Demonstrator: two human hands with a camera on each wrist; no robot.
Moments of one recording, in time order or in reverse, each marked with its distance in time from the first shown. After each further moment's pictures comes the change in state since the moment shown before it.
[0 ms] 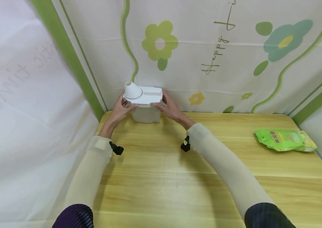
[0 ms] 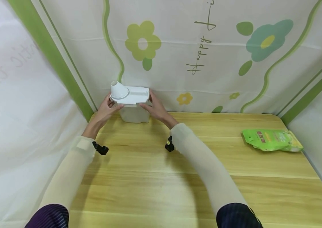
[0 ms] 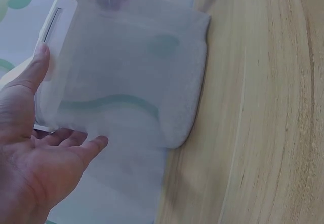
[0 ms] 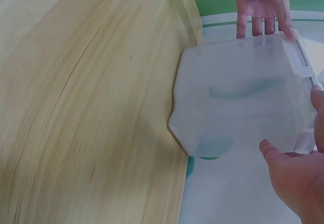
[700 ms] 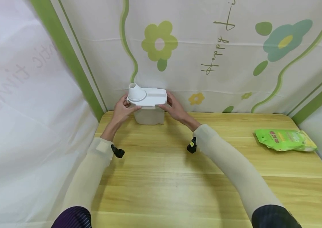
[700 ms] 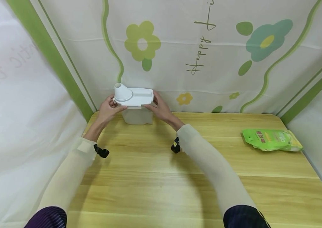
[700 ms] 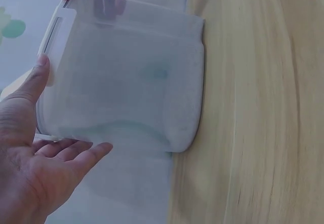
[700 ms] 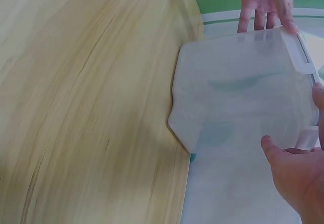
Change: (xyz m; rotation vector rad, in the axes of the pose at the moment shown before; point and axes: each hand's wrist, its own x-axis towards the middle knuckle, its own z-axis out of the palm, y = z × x) left_hand 0.009 -0.017 0.014 0.019 0.114 0.094; right_hand -0.015 0.003 -0.018 0.094 0.010 0.042
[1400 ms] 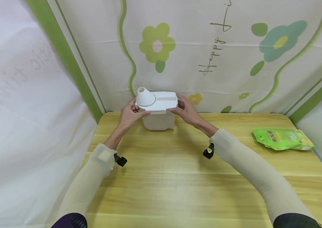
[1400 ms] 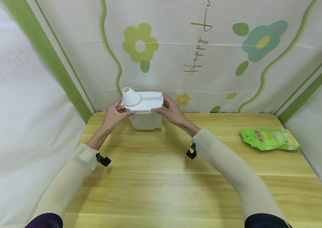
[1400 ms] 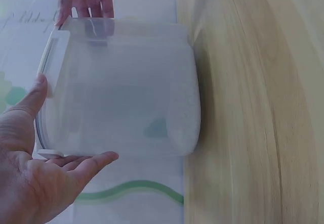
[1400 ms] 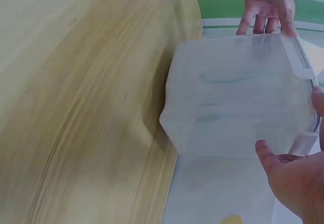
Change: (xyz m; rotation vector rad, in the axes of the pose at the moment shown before) left_hand -0.026 0.022 0.036 0.063 -0.038 0.026; right_hand -0.046 -0.021 -0.043 -0.042 -0.008 0.065
